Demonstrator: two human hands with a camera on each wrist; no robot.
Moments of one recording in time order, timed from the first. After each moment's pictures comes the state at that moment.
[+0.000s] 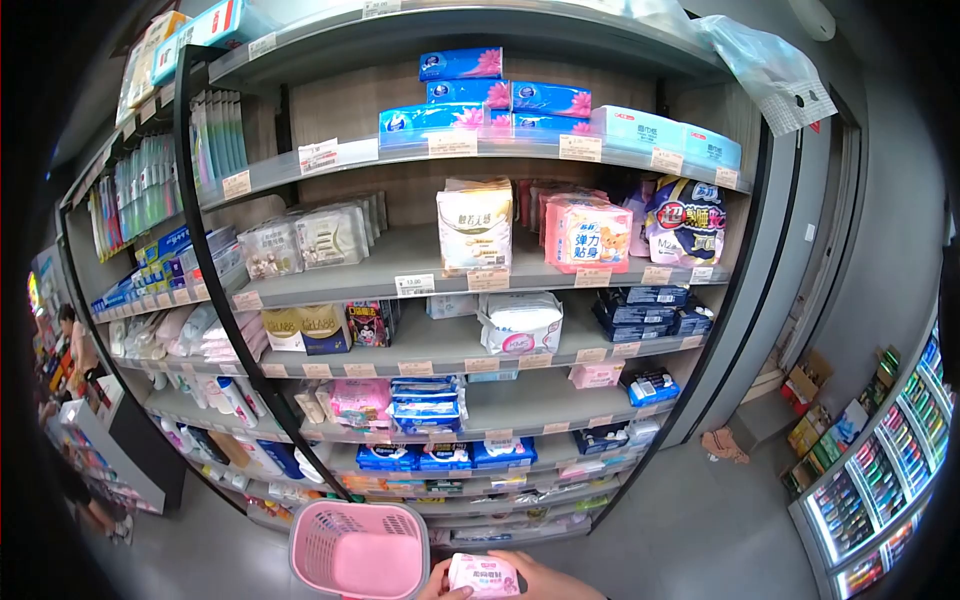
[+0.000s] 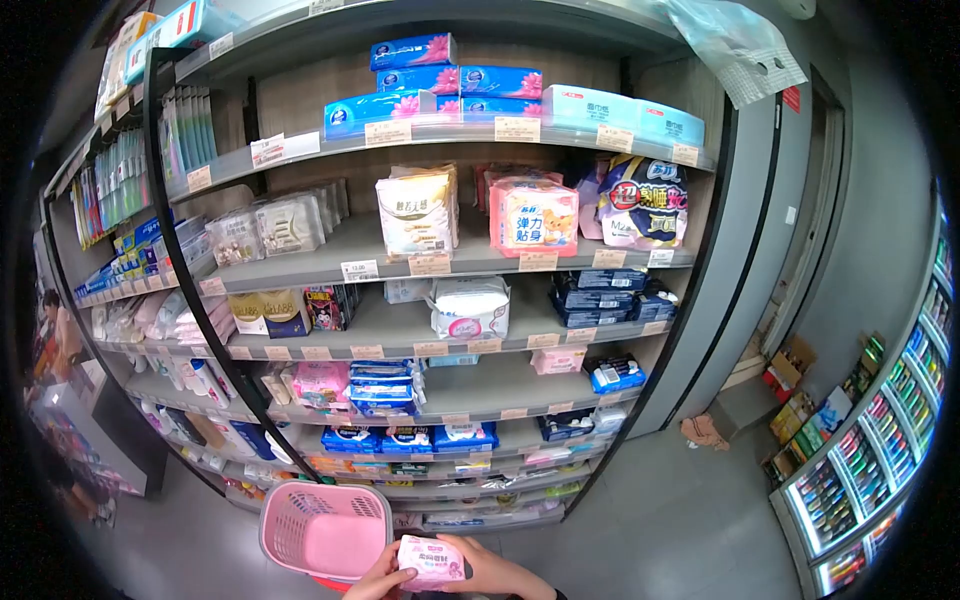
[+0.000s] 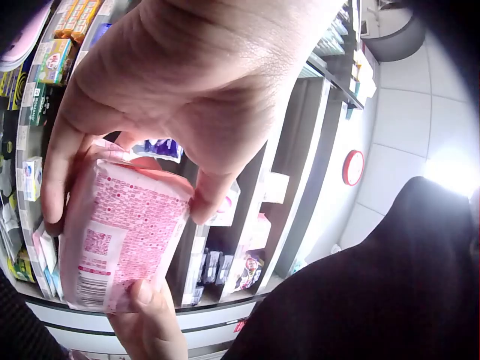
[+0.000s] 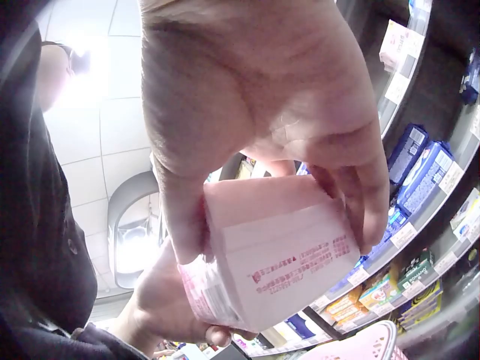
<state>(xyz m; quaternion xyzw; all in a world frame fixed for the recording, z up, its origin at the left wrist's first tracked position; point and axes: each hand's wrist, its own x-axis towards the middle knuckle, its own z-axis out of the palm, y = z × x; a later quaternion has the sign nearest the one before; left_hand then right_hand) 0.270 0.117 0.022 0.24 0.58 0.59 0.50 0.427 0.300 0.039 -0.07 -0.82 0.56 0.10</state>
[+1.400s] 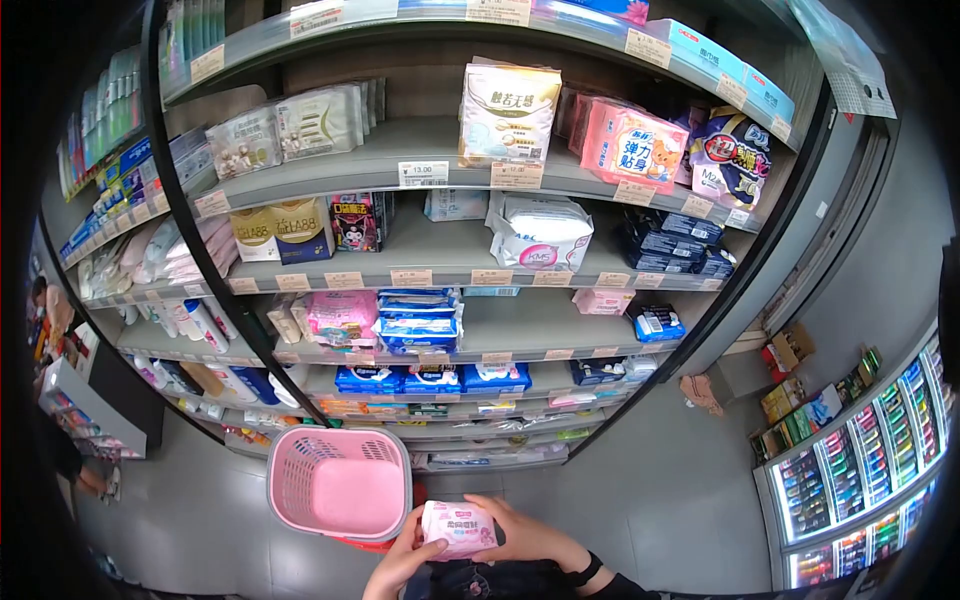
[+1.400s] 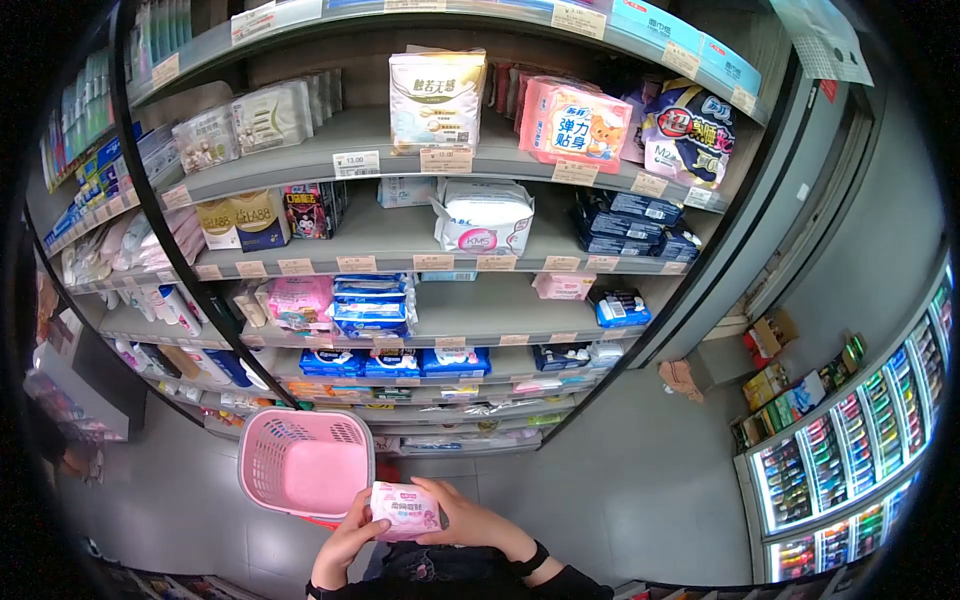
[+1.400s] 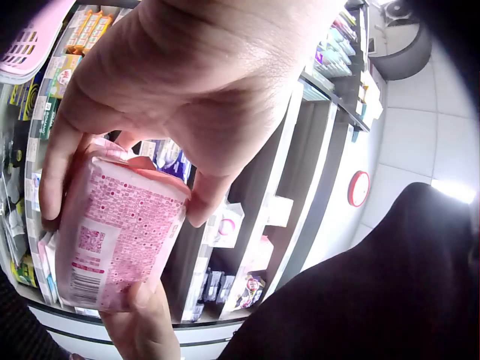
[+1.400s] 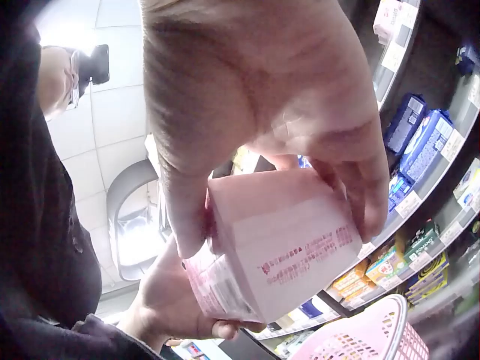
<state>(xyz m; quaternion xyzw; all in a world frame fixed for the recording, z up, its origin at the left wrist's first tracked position) 0.244 0.100 -0.004 0.19 0.54 0.63 0.53 0.396 0.296 0.019 -0.10 -0.82 0.56 -0.03</state>
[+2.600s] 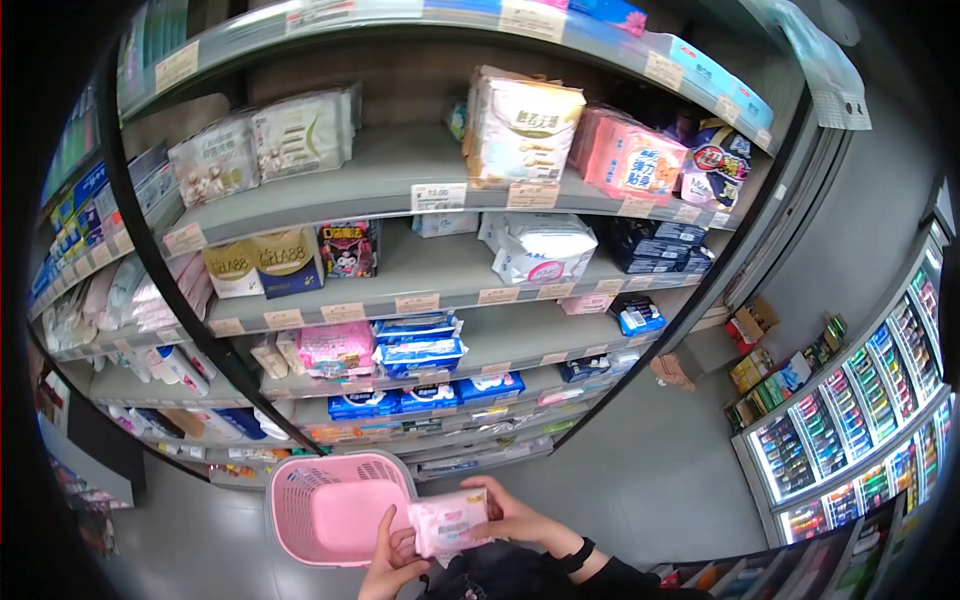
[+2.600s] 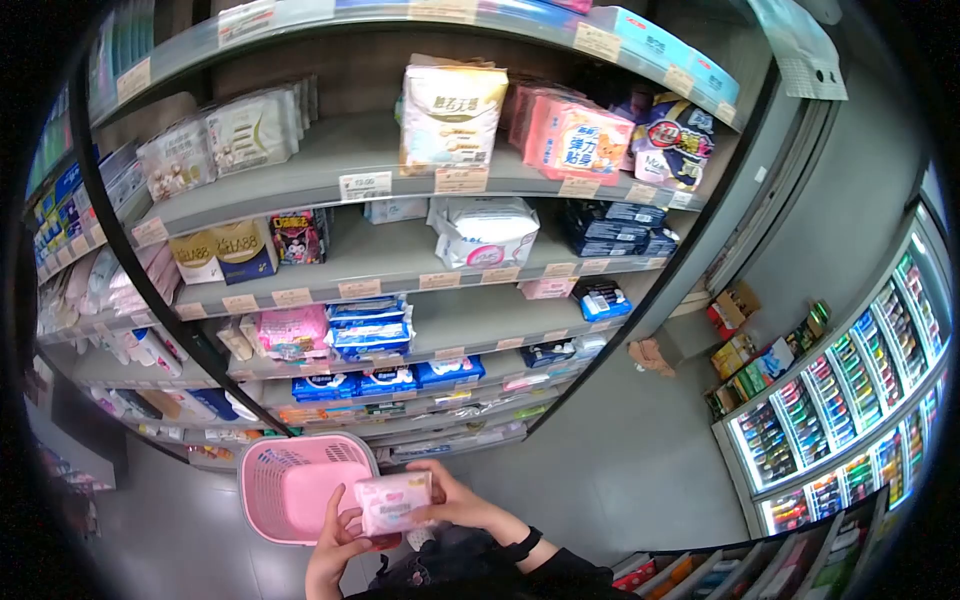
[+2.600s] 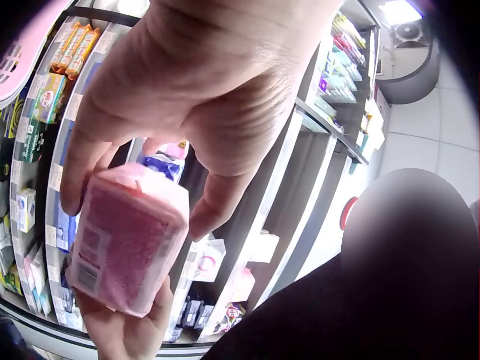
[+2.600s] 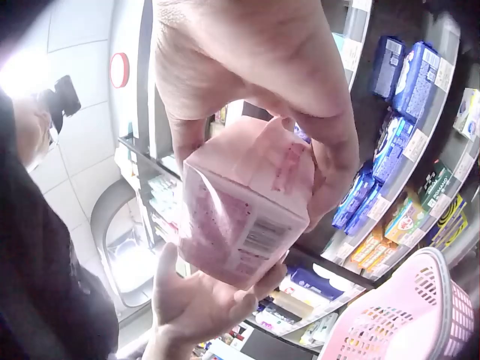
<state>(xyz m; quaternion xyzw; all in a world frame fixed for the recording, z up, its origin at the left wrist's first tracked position) 0.167 0.063 0.017 0.17 0.45 0.69 0.54 0.323 0.285 0.027 -0.17 -0.61 0.77 0.04</state>
